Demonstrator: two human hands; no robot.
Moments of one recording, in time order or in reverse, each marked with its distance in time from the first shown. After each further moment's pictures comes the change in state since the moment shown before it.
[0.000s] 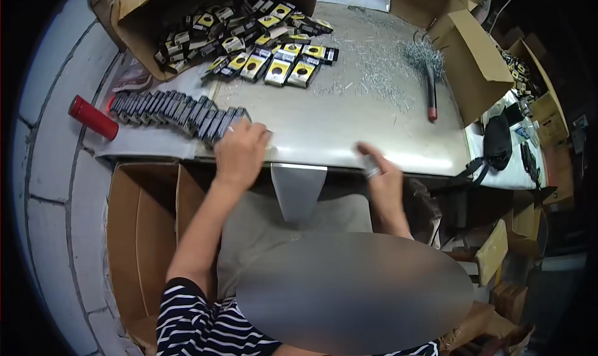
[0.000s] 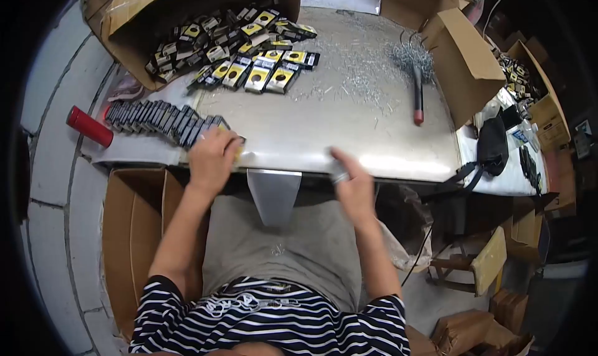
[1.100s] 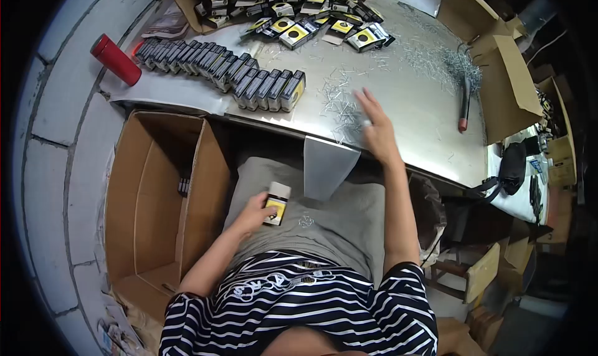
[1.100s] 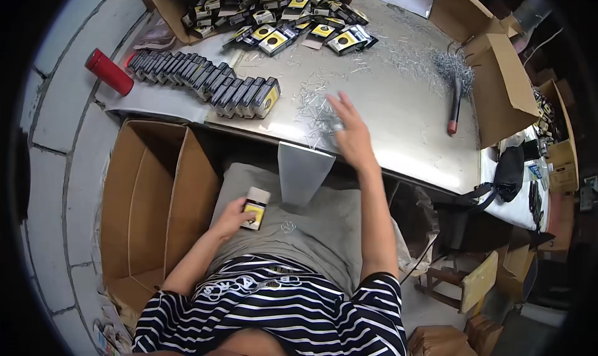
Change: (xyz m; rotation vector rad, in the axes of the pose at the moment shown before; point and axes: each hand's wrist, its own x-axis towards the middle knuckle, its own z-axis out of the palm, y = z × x) left_hand -0.230 -0.043 0.070 -1.241 -0.548 -0.943; right_hand 0.071 0.017 0.075 -0.160 -0.252 -0.210
